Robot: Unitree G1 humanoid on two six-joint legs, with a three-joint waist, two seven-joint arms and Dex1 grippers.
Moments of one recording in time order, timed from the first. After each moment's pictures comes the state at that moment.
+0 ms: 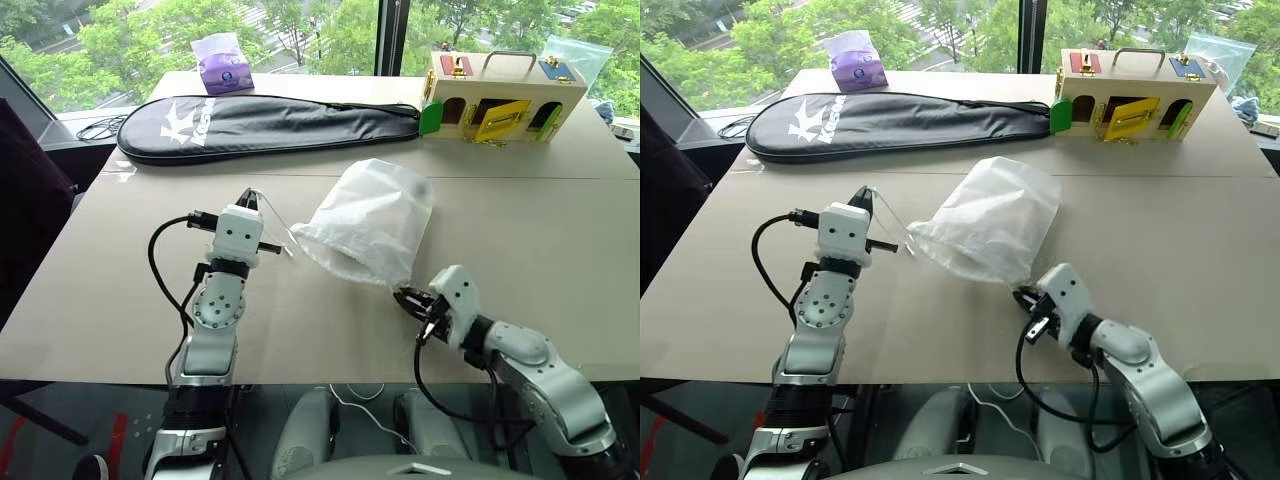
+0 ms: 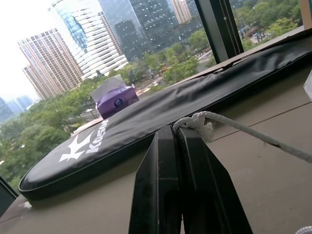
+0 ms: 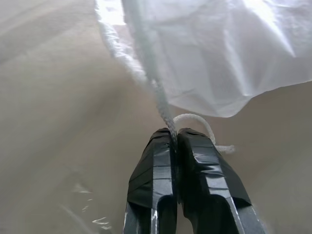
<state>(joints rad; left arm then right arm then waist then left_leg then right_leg) -0.19 0.29 0.08 -0.06 0.19 -0.11 -0.04 0.08 -0.42 0.20 -0.59 0.31 0.60 0.53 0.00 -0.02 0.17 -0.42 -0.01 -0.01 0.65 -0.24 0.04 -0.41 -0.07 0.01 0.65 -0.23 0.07</state>
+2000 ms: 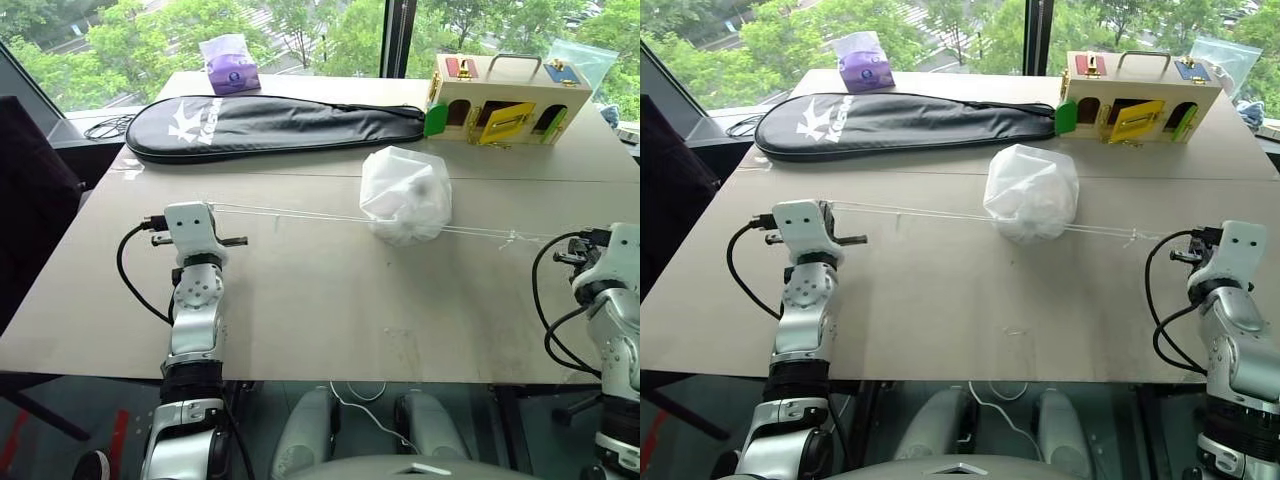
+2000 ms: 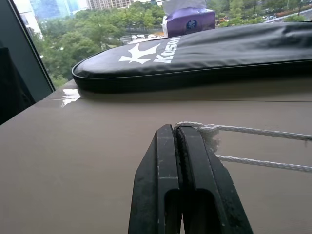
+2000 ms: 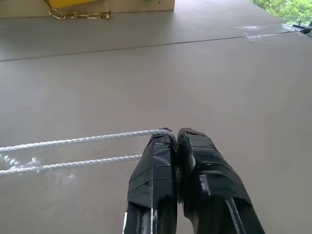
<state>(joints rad) -0.32 0.29 0.23 0.20 -0.13 0.01 0.00 -0.11 -0.43 -0.47 -0.19 0.40 0.59 0.11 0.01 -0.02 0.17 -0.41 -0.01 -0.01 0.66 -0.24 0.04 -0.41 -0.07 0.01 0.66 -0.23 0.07</state>
